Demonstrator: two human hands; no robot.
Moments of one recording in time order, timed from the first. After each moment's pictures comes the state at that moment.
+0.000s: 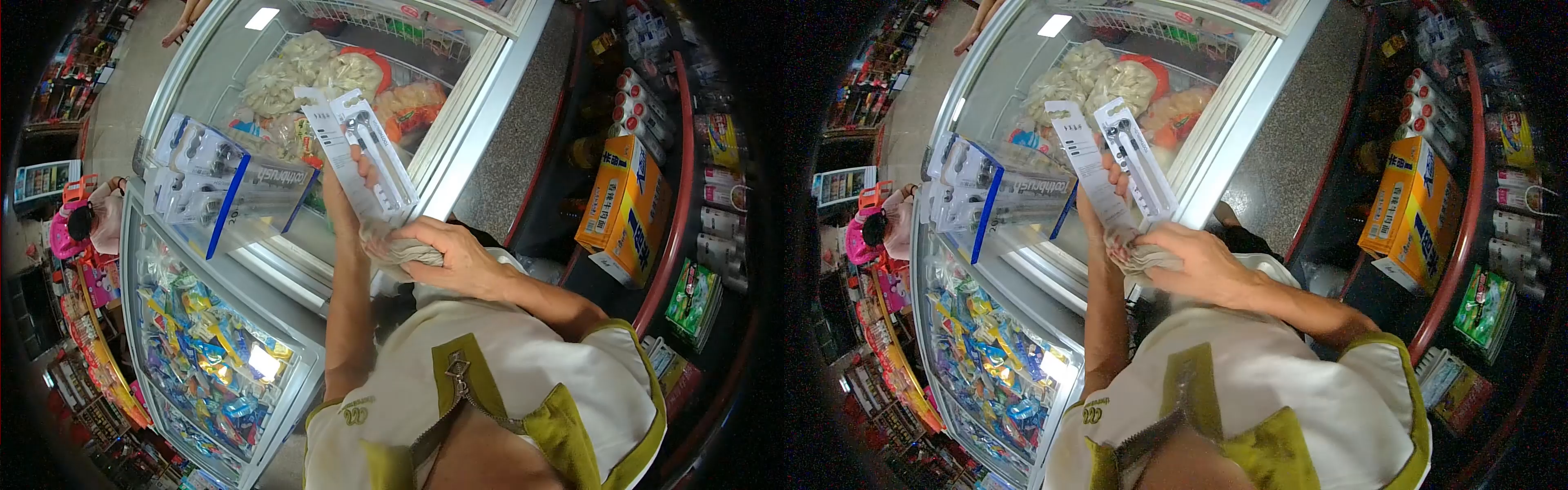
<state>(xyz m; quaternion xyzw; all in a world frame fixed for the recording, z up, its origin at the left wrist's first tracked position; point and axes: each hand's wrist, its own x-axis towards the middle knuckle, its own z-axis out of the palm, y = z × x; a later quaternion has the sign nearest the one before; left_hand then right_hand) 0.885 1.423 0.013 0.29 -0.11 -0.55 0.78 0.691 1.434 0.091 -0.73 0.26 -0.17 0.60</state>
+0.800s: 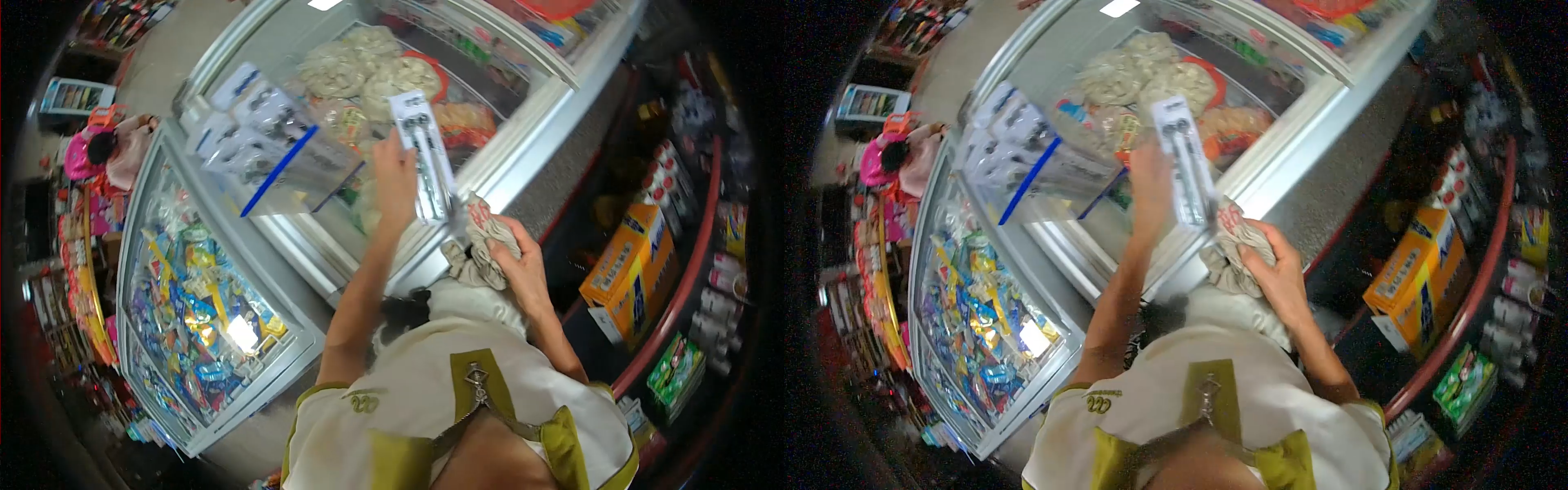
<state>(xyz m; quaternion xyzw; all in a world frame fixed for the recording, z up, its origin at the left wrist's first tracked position) 0.887 1.409 -0.018 0.77 -0.43 -0.09 0.46 0.657 1.421 0.073 -0.54 0.47 -0.23 0.66</state>
